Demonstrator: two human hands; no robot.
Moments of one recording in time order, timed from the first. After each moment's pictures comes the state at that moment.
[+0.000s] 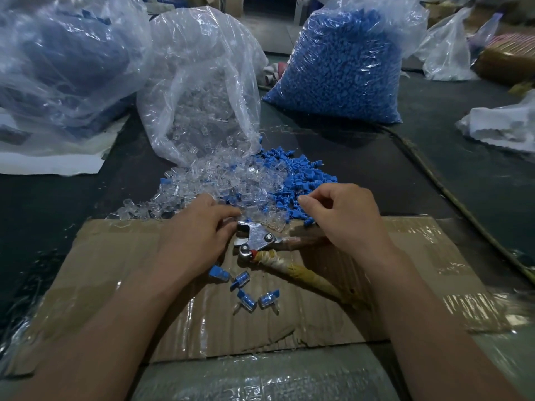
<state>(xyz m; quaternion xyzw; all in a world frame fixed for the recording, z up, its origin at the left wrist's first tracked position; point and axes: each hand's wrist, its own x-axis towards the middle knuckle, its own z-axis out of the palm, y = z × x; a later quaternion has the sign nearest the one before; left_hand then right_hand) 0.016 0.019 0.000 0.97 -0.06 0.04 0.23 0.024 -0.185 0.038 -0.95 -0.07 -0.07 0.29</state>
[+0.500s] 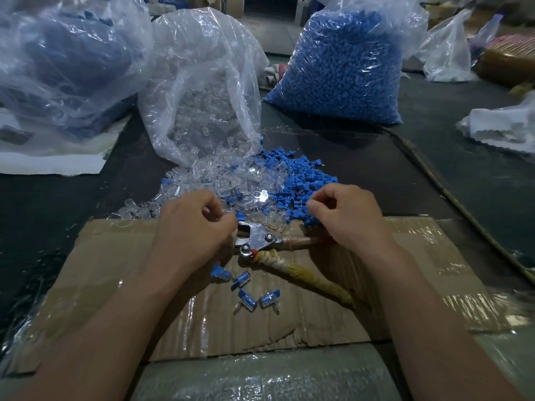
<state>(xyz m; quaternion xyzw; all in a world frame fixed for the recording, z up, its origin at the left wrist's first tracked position) 0.007 0.017 0.009 0.91 0.01 0.15 0.38 0.033 -0.194 0.034 -0.96 -0.04 -0.03 0.27</state>
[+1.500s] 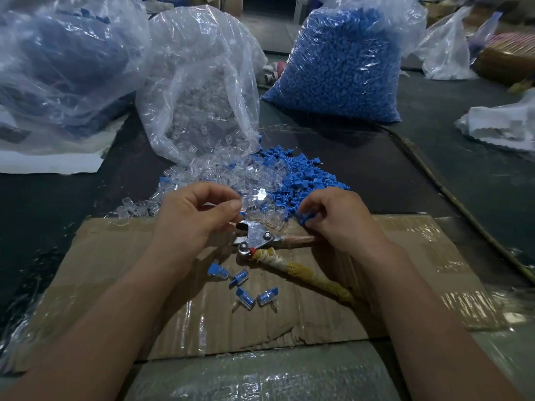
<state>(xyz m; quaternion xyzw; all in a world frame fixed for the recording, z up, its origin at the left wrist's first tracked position) -0.005 0.012 0.025 0.69 0.04 0.02 0.72 0.034 -0.191 0.032 -0.97 -0.09 0.04 0.24</state>
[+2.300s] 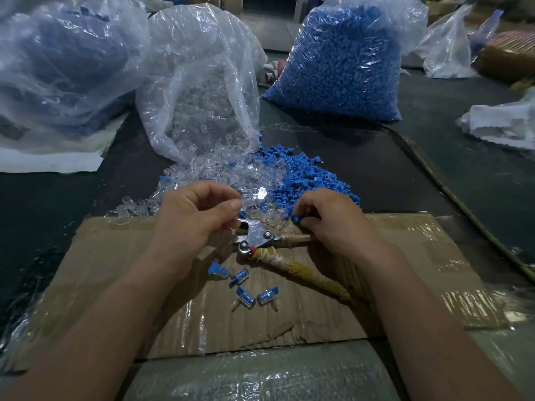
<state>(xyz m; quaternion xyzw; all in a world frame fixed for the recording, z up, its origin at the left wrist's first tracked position) -0.005 0.012 0.028 0.71 0.03 0.02 0.70 0.035 -0.187 0.026 -0.97 -0.13 0.03 0.20</state>
